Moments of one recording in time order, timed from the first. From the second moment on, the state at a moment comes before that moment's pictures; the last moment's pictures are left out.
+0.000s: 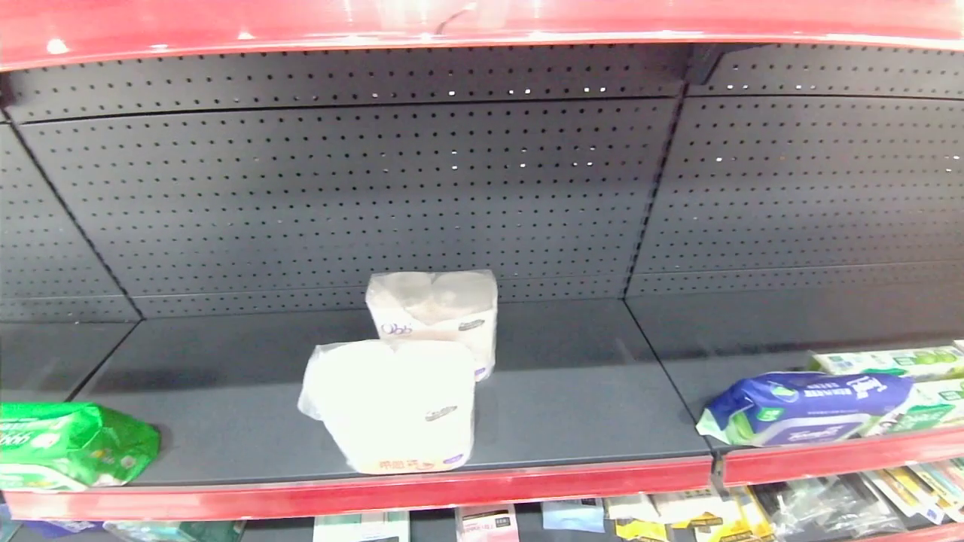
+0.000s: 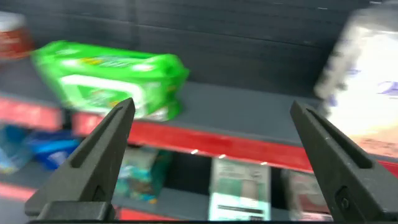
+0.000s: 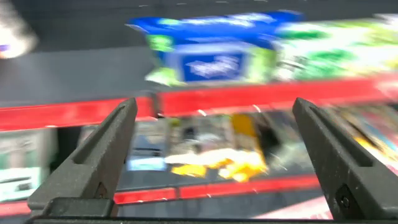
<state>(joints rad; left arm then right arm) 0.18 0.00 0.00 -0.02 0.01 -0.08 -0.09 0.09 0.00 0.00 0.01 -0.01</state>
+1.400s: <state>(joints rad) 0.15 1.15 -0.53 -0.03 0.02 -0.13 -0.10 0.10 0.00 0.00 0.01 -0.01</state>
